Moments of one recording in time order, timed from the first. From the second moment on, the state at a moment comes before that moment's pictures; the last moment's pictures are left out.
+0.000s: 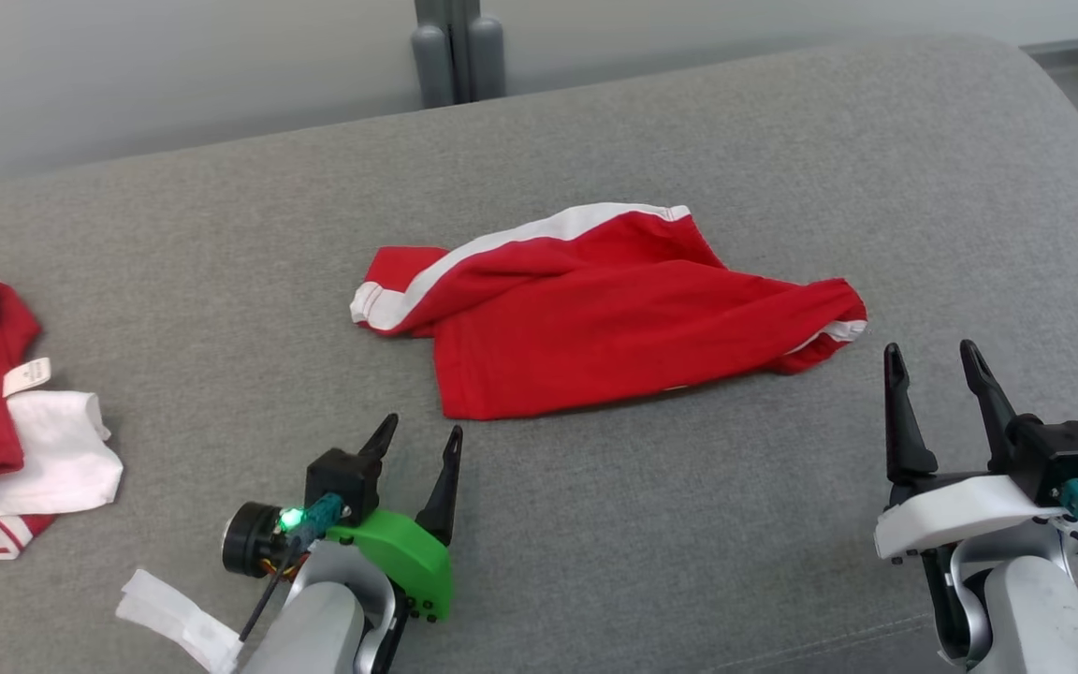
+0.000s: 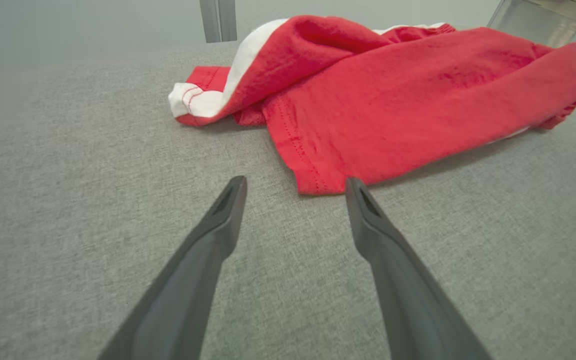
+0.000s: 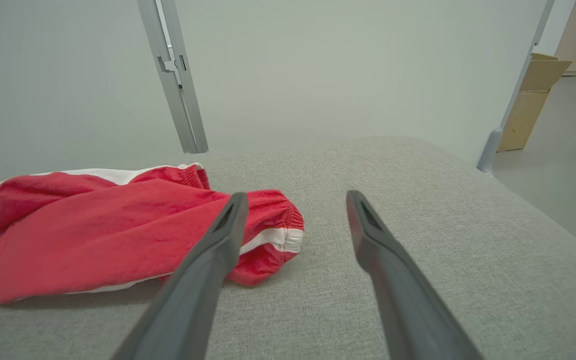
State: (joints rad) left arm -0.34 0.05 -0.41 0.67 -0.29 -0.06 -0.26; right arm -0.14 -0.05 -0.10 0.24 0.08 0.13 -0.26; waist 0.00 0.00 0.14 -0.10
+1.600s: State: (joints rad) left arm -0.15 0.18 -0.38 0.32 -0.39 0.05 -0.11; right arm -0.11 -0.05 -0.14 0.27 0.08 0.13 -0.26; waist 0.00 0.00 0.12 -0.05
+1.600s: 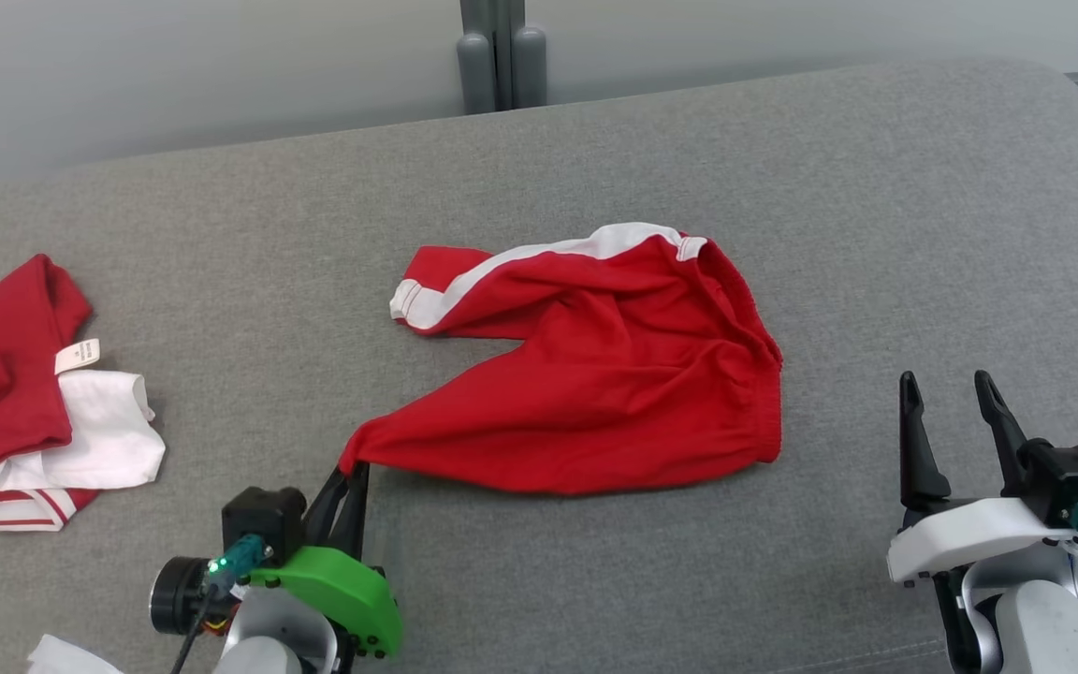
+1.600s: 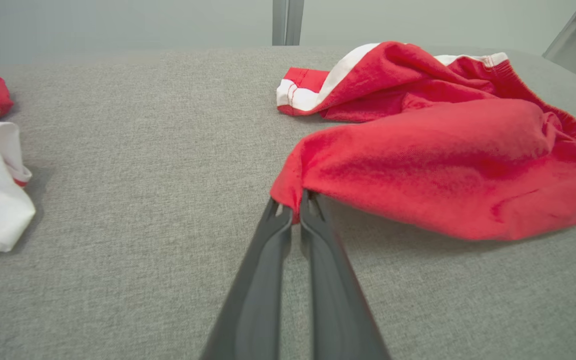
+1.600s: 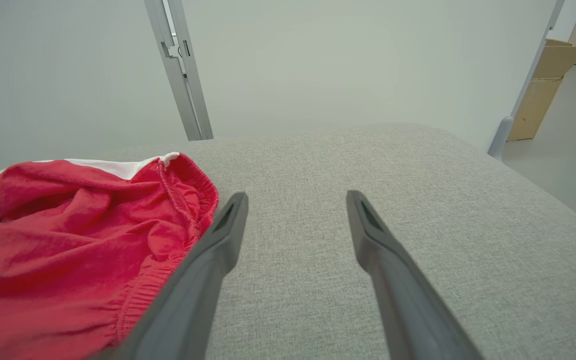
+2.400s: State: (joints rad) left arm -0.57 0.17 -0.35 0.77 -0.41 0.06 -0.08; right arm -0.15 -0.05 -0.10 0.26 0.11 0.13 -0.26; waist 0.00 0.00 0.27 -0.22
